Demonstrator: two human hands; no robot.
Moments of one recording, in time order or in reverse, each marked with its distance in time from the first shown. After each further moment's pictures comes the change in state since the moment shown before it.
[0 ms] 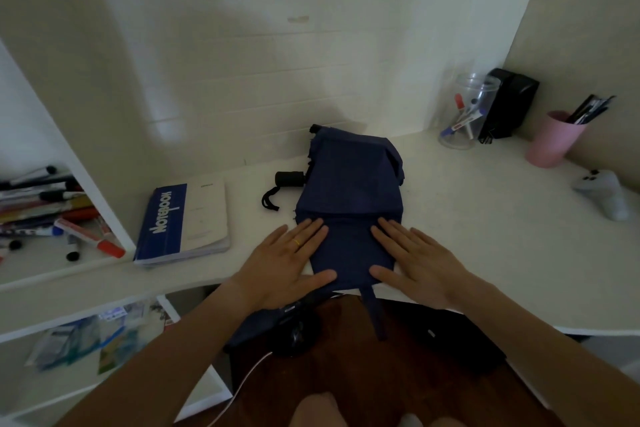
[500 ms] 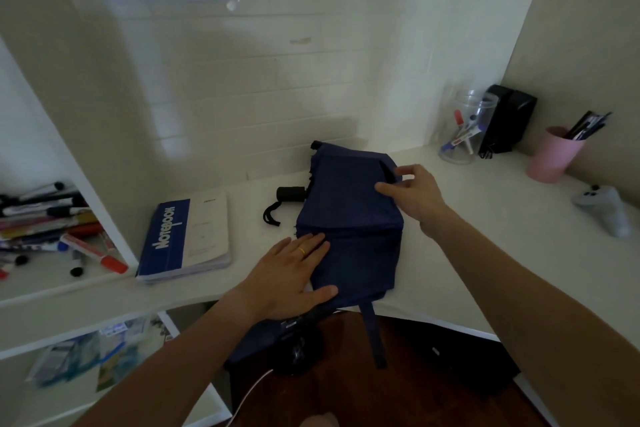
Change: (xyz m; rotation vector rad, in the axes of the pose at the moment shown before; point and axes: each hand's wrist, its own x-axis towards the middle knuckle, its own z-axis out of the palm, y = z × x) left_hand 0.007 0.004 -0.013 0.000 -0.012 0.013; right_hand 0.088 0.011 -0.090 1.154 0.455 0.535
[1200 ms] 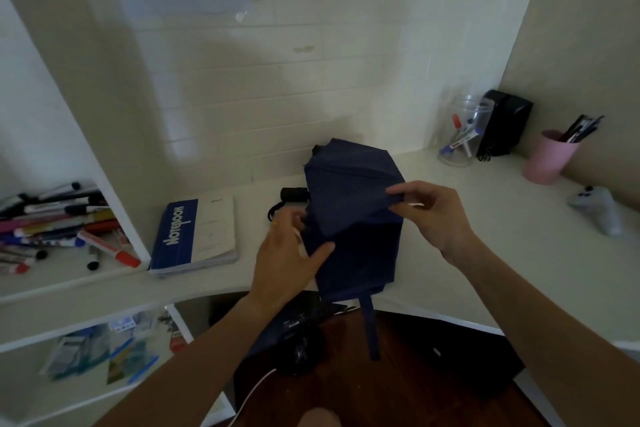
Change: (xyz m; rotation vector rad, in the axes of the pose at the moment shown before) left_hand -0.008 0.031 -0.021 -0.591 0.717 -0.295; right_hand -0.061 0.013 -0.030 0.131 -0.109 -0.415
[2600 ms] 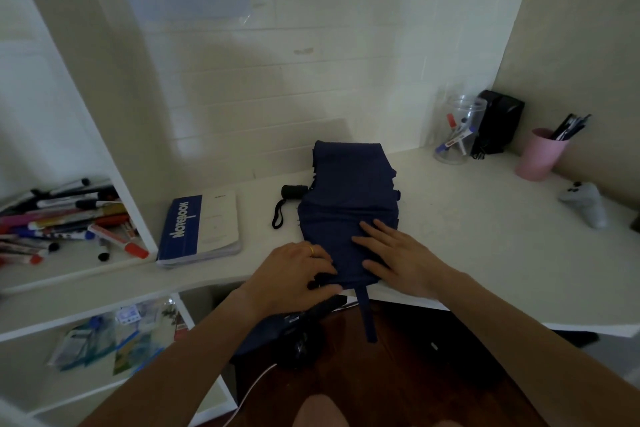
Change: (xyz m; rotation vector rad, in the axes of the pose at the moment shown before) left_hand -0.018 -0.009 -0.011 0.369 -0.441 0.502; right_hand -0.041 0.055 0.020 -1.058 -0.641 -0.246
